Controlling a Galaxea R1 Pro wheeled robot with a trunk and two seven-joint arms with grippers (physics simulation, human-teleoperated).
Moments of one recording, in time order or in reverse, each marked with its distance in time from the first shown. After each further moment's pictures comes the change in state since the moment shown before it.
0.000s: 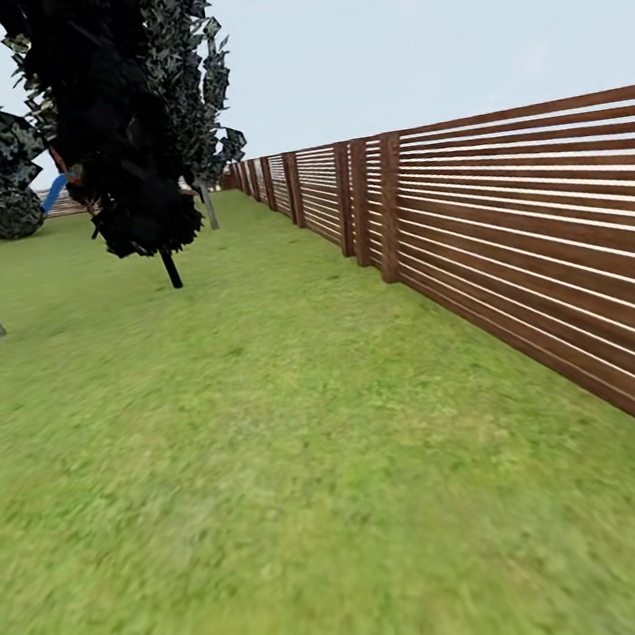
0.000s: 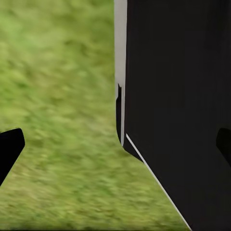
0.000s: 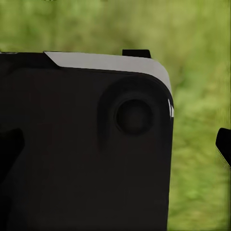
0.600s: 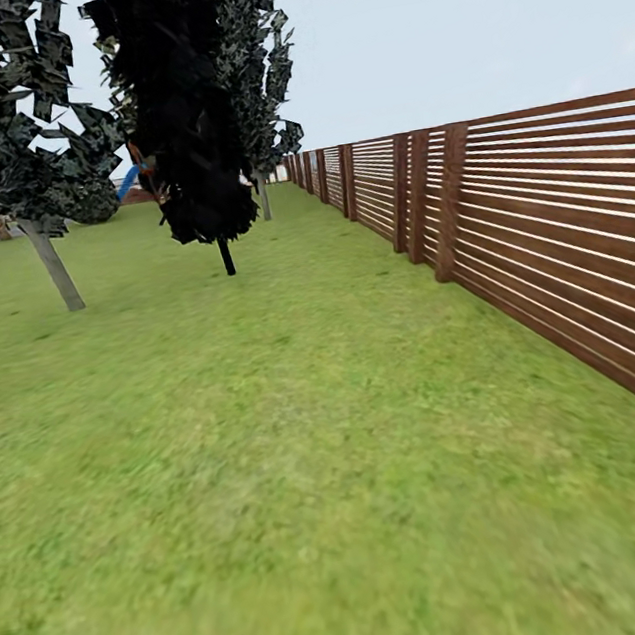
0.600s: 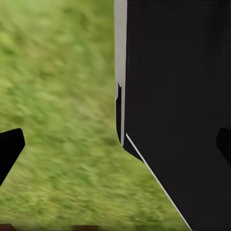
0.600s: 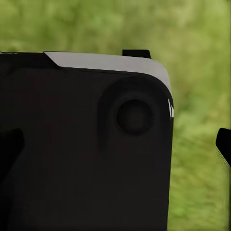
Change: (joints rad) left arm 0.001 0.000 0.000 0.000 0.000 0.000 0.000; right arm 0.000 0.000 0.000 0.000 0.000 -0.001 0.000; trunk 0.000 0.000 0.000
